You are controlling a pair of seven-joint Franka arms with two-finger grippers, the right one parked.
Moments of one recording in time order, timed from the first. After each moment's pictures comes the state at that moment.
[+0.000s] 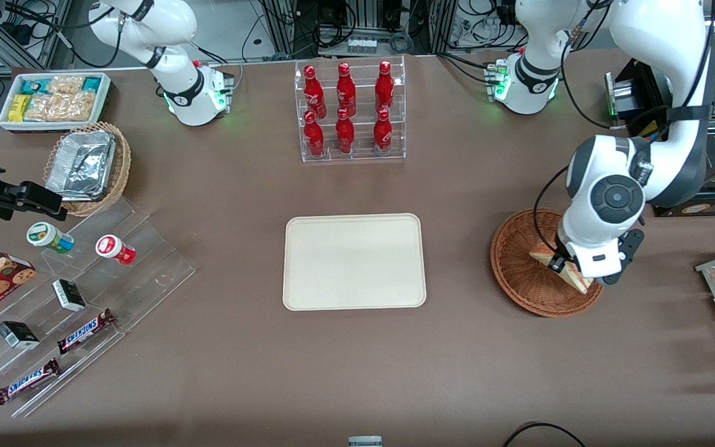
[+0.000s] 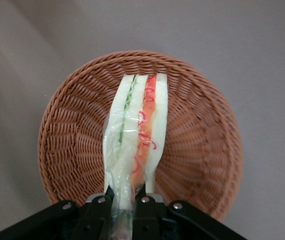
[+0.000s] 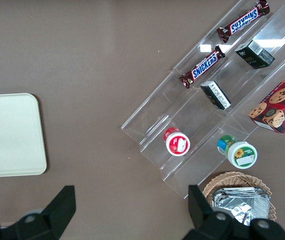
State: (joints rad) arm -0.12 0.27 -0.05 -1.97 0.23 2.14 -1.22
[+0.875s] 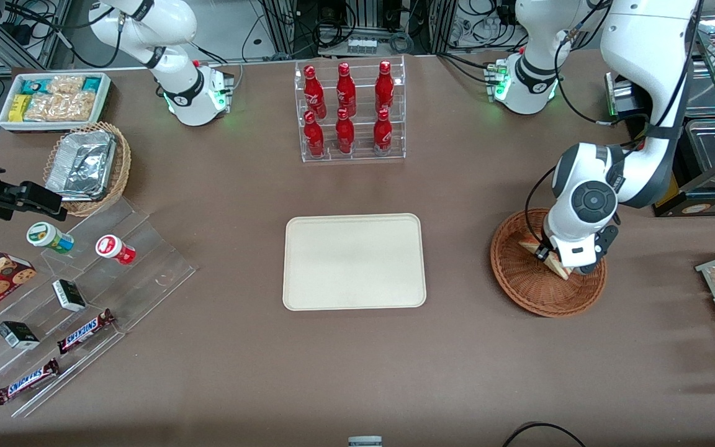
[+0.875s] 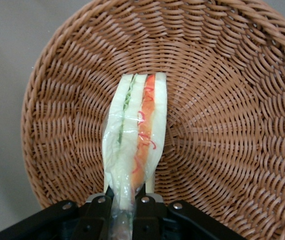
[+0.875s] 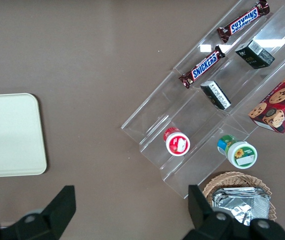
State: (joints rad) arm -0.11 0.30 -0.06 -2.14 0.23 2.29 -1.22
